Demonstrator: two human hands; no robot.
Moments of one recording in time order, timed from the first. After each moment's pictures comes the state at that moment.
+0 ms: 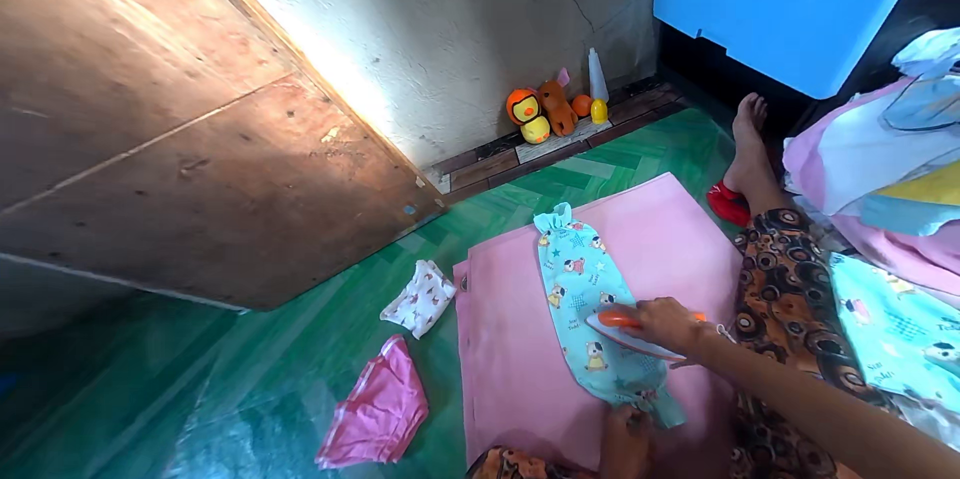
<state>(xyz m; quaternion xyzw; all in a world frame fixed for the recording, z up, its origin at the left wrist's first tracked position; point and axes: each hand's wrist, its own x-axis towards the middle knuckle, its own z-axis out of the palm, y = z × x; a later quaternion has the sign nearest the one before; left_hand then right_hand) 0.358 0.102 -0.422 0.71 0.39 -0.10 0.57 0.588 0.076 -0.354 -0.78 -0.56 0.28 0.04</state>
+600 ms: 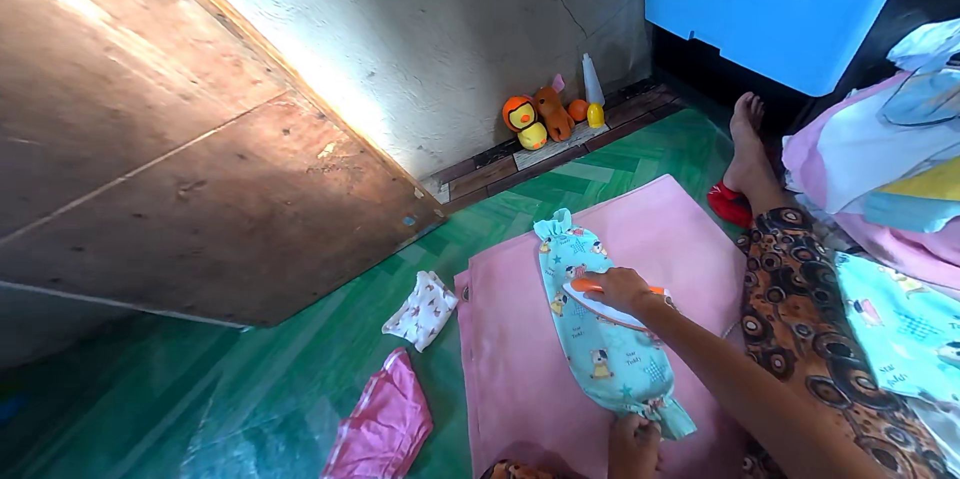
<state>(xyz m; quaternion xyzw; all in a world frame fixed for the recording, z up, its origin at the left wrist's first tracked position) 0.357 0.101 -0.423 0.71 0.40 -0.11 0.56 0.607 0.170 -0.349 -0.81 -0.50 0.30 0.09</state>
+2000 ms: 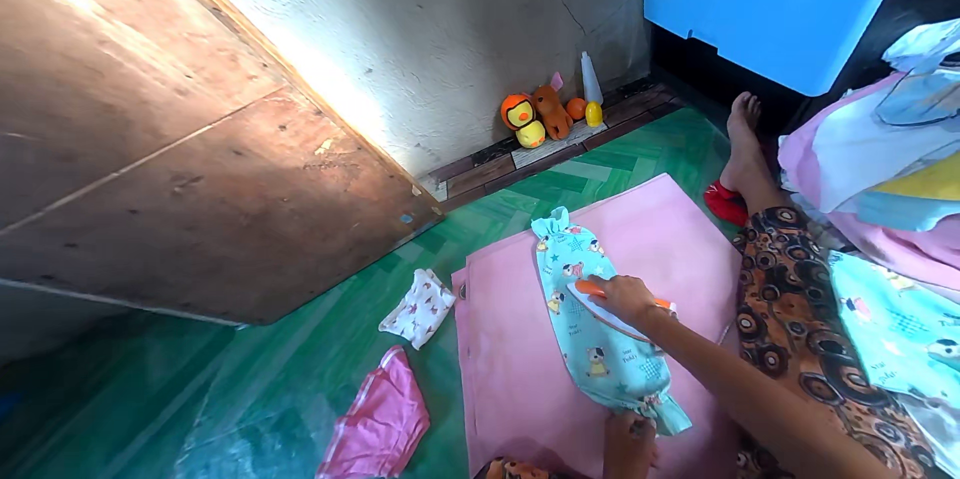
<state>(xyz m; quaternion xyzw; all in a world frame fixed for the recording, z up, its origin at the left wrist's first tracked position) 0.360 0.101 -0.422 0.71 0.41 -0.12 0.56 0.591 0.149 -0.346 -0.84 -0.46 0.29 0.10</state>
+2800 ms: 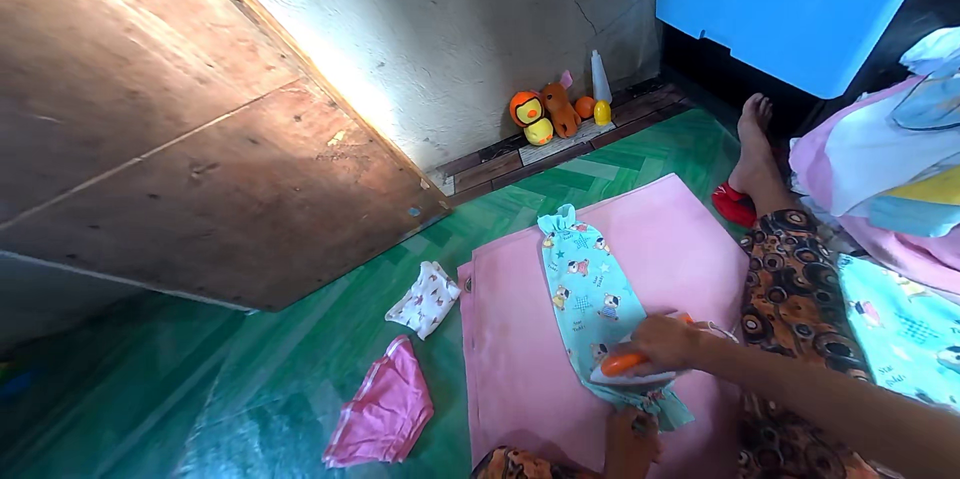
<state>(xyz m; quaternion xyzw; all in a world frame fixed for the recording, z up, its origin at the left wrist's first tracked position) 0.358 0.102 -0.422 0.71 0.40 -0.12 0.57 0.579 0.080 -0.356 -0.62 -0.71 0.33 0.00</state>
